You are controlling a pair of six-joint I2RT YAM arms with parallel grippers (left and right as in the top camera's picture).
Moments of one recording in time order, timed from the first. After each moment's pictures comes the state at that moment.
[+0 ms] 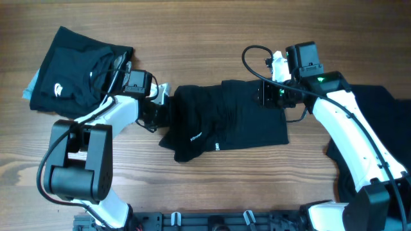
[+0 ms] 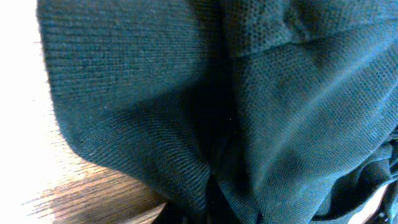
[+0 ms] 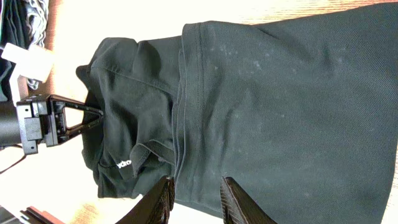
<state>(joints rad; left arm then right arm) -0.16 1.83 0.93 -0.48 0.52 -0.25 0.20 1.53 1.18 -0.82 -0.40 0.23</state>
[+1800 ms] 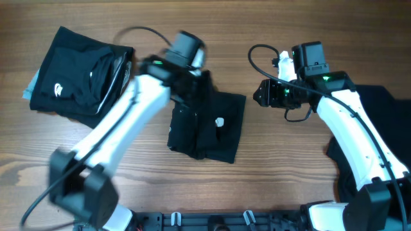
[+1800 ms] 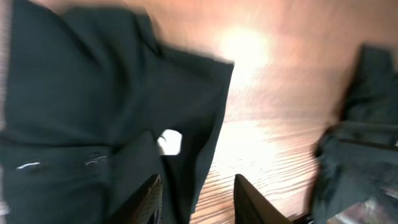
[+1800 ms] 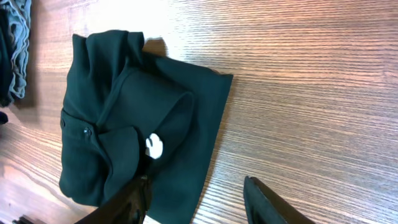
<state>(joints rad) -0.47 1.71 1.47 -0.92 0.32 -0.59 0.17 1.53 1.18 -0.85 -0.37 0.22</state>
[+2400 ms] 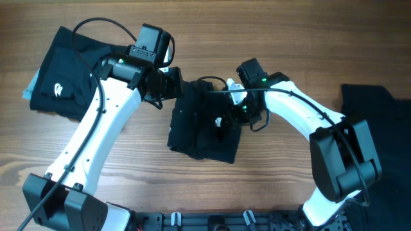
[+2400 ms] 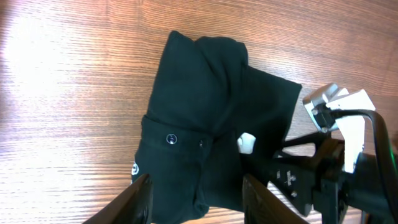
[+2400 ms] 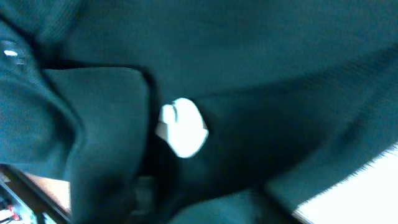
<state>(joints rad) -0.35 1.61 1.50 -1.10 0.13 -0.48 0.42 1.86 1.18 -0.79 -0.46 0.08</state>
